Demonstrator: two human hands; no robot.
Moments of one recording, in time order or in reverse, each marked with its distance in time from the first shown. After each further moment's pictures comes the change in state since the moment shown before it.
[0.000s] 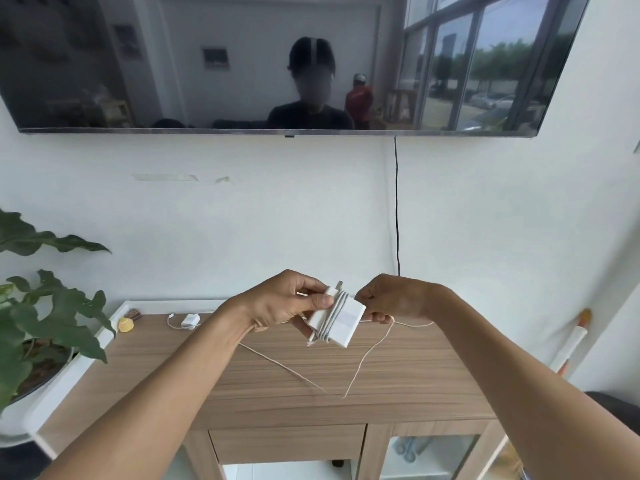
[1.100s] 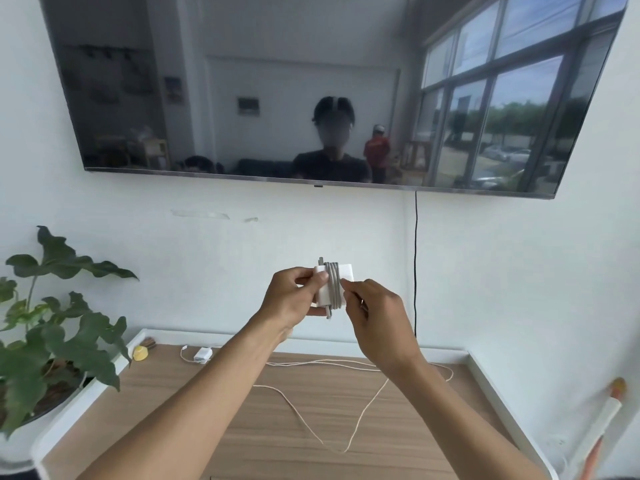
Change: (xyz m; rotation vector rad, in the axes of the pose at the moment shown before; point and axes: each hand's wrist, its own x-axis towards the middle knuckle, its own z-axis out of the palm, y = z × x) left_hand 0.005 0.038 -0.021 -0.260 0.698 0.152; right_hand 0.000 -0.075 0.047 -0.234 0.979 -0.598
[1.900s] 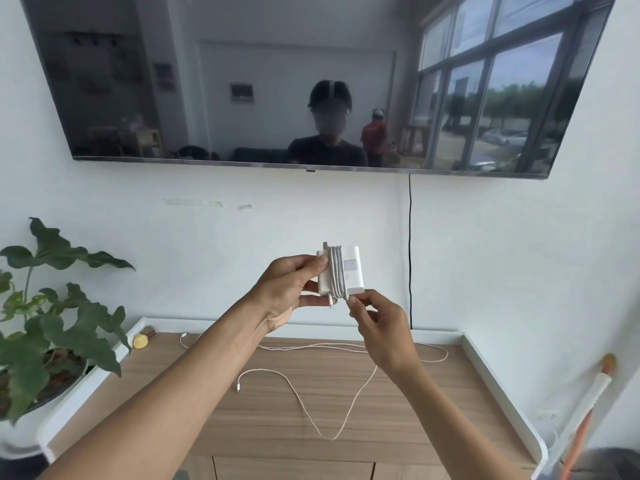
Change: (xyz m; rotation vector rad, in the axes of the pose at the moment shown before) left_hand -0.023 0.016 0.002 -0.192 -0.258 -0.090; right_hand -0.039 0.025 0.004 0.439 -0.013 0.368
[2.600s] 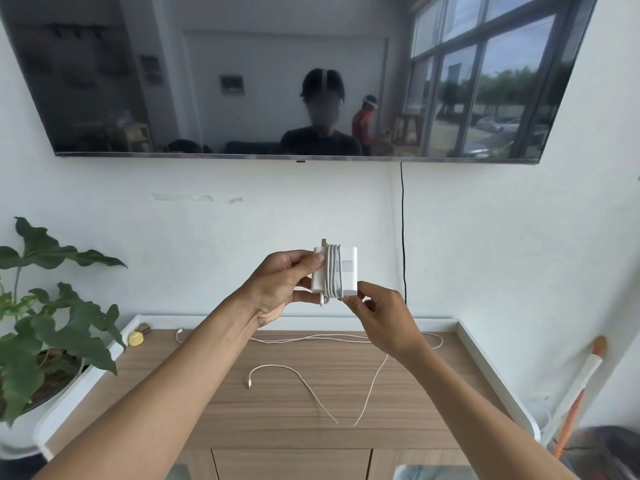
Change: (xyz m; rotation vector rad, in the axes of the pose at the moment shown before) left_hand 0.002 -0.007 0.000 0.071 -0.109 0.015; right_hand 0.007 0.001 -0.022 -0.269 -0.142 -0.075
